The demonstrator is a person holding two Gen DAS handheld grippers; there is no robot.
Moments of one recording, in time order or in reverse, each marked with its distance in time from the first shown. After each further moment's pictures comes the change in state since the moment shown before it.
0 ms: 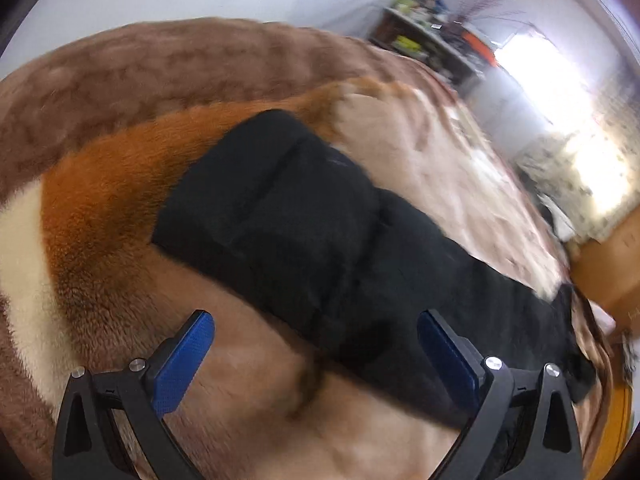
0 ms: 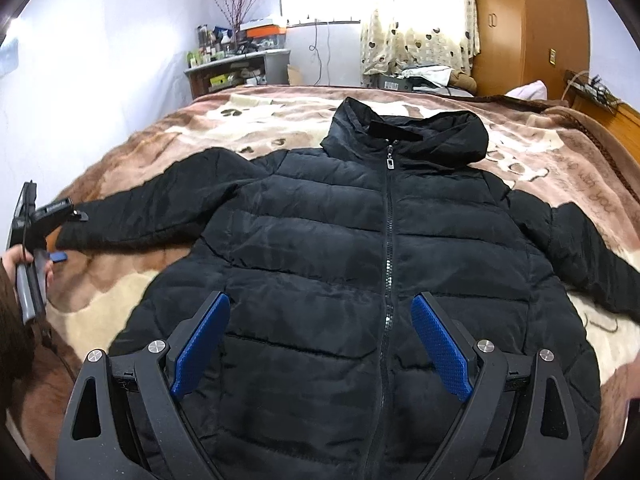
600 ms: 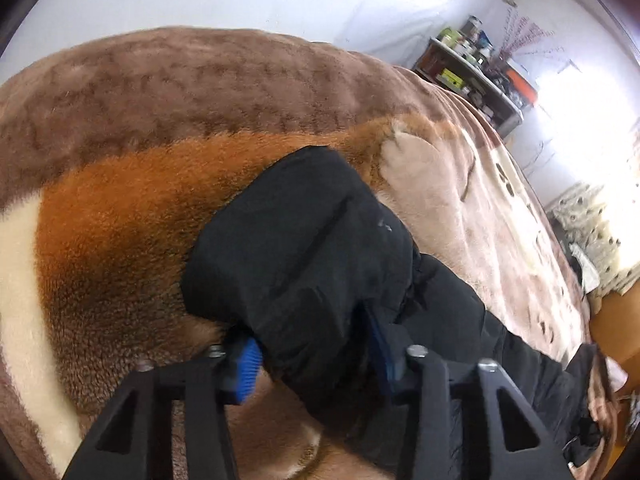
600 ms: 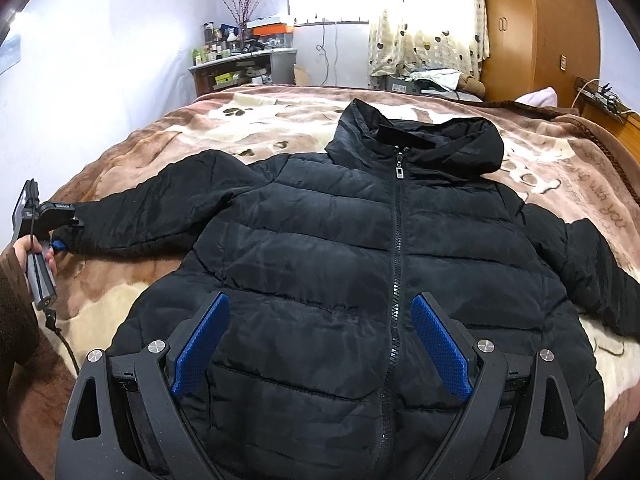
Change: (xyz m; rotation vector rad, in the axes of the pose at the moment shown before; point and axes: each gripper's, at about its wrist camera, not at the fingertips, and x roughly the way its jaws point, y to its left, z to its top) left arm 0.024 -0.005 0.025 -0.102 -0.099 0.071; right arm 0.023 -0.003 0.018 -0.013 -0.006 0.017
